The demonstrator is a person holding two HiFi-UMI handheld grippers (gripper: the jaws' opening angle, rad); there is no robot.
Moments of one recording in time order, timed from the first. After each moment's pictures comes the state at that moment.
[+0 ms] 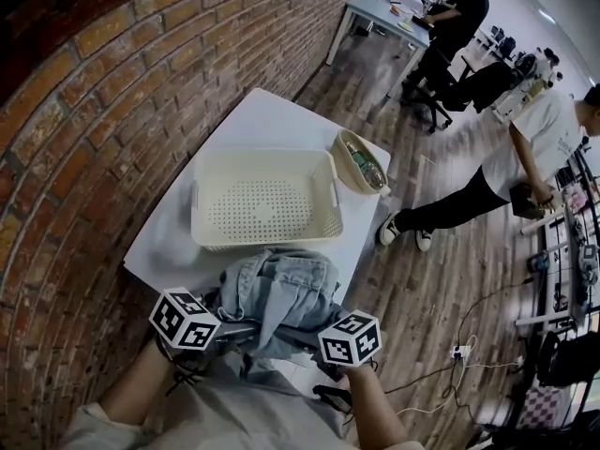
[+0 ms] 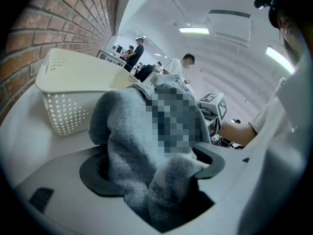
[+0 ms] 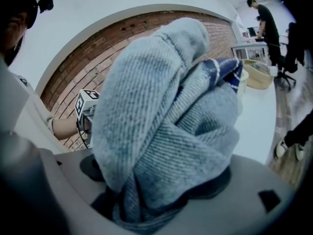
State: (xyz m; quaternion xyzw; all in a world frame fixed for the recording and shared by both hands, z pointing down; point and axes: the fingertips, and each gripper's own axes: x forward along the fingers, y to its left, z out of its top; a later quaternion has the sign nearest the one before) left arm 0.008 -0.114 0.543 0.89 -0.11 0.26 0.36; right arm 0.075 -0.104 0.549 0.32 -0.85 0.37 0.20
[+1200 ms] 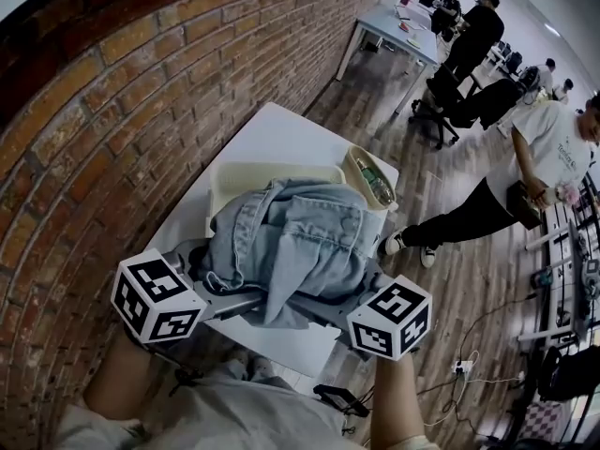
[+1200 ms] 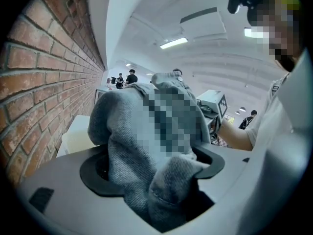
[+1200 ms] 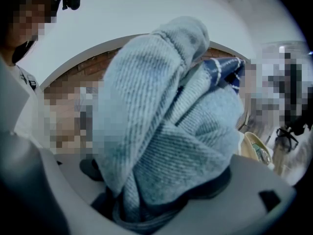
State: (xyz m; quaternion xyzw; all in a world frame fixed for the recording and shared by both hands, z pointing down) left arm -0.011 -0.187 0.374 0.94 -0.18 0.19 0.20; right arm 0.058 -0.184 0.376 0.33 -0.90 0.18 0.20
